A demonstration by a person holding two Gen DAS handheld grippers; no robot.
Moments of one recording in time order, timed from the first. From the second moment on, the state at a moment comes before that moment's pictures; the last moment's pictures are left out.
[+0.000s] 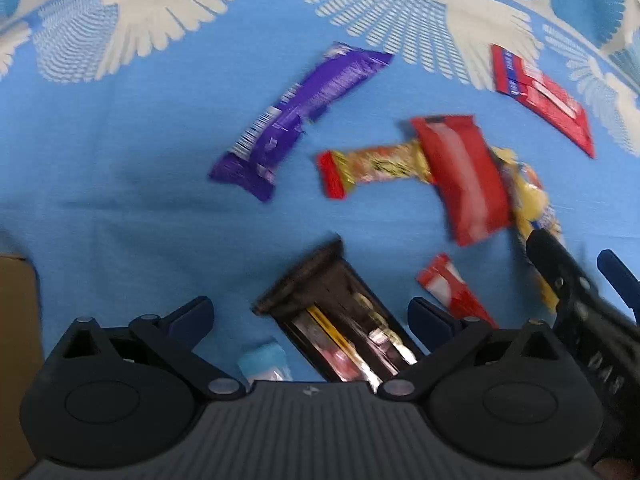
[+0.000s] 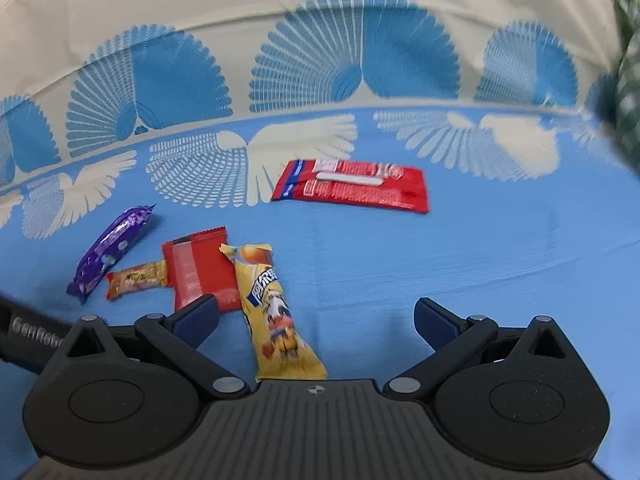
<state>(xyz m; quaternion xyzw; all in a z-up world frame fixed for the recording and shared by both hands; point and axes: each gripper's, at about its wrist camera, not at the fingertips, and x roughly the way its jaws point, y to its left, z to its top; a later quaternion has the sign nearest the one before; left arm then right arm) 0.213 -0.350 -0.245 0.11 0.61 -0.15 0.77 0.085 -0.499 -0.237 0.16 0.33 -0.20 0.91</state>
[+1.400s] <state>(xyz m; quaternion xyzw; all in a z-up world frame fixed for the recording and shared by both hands) 0.051 -0.133 -0.012 0.04 0.47 -0.24 0.85 -0.131 -0.324 -0.074 0.16 0.20 -0.20 0.95</state>
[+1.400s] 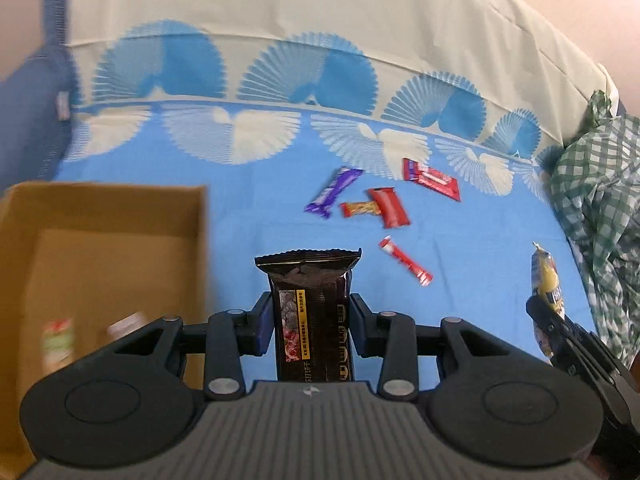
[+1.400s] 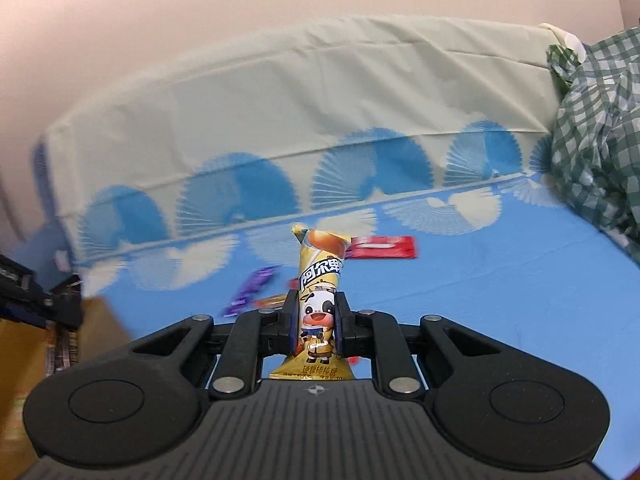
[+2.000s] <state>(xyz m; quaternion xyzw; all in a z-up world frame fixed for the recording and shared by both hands) -0.094 0.100 0.018 0.03 0.45 -0.17 0.88 -0.223 -0.063 -0.036 0.16 0.24 -0.01 0.96</state>
